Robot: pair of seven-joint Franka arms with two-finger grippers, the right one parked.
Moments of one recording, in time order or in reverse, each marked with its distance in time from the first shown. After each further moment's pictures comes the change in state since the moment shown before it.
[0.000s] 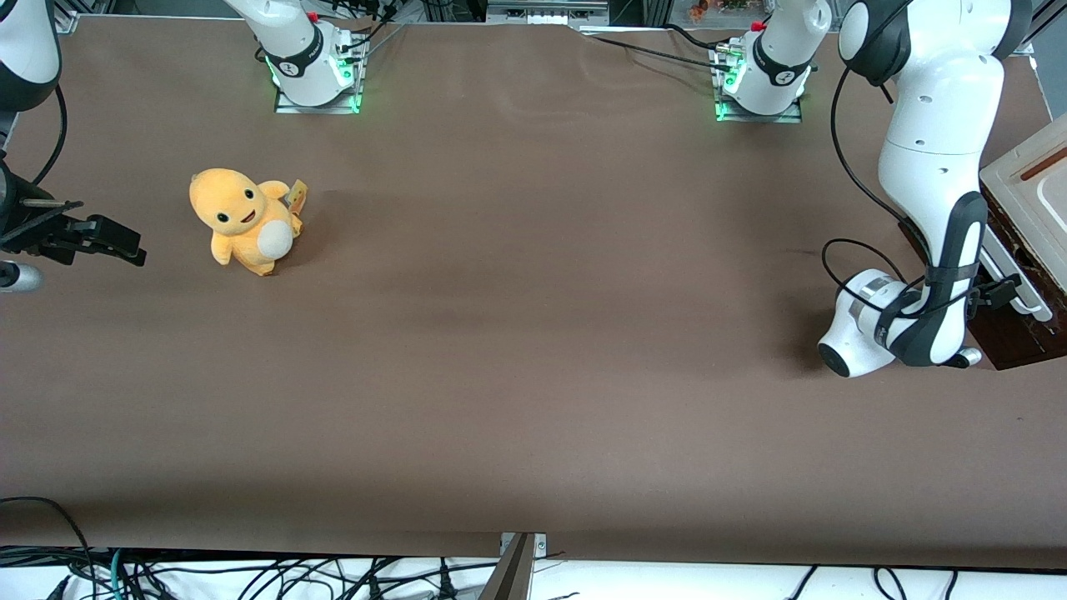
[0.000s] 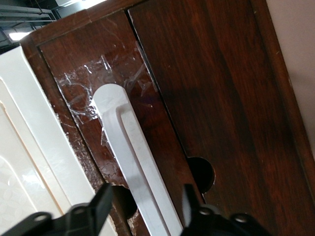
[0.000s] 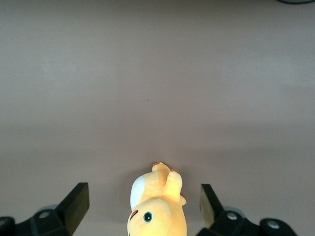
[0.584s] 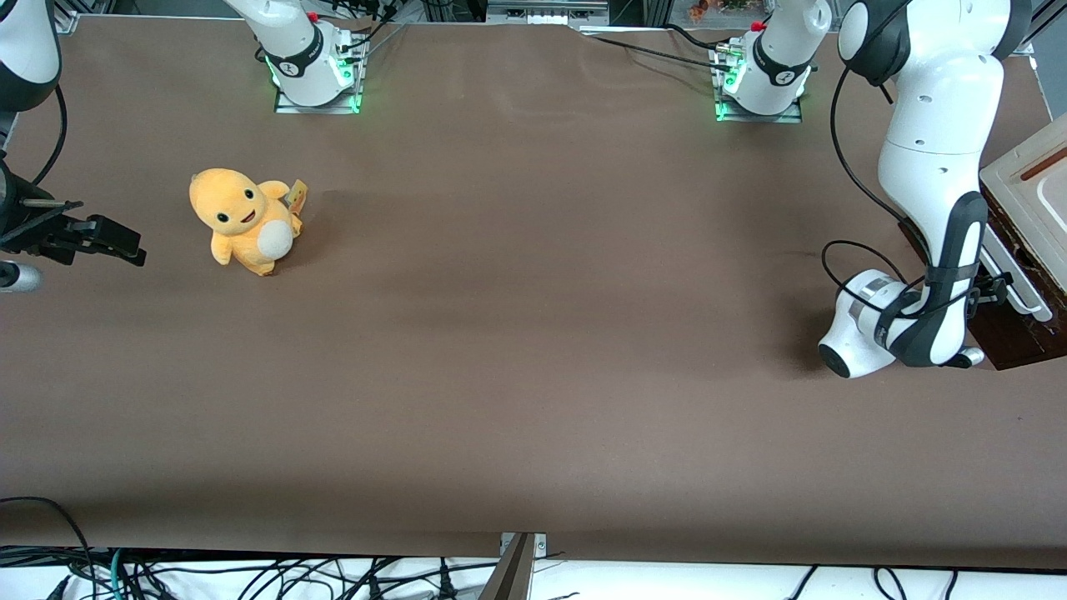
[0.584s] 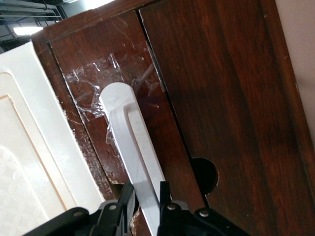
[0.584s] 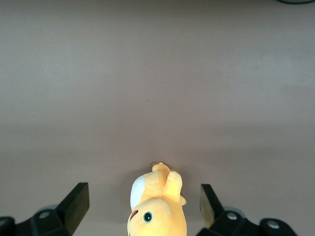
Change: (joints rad) arm -0.003 0.001 -0.001 0.005 0.003 -0.008 -0.031
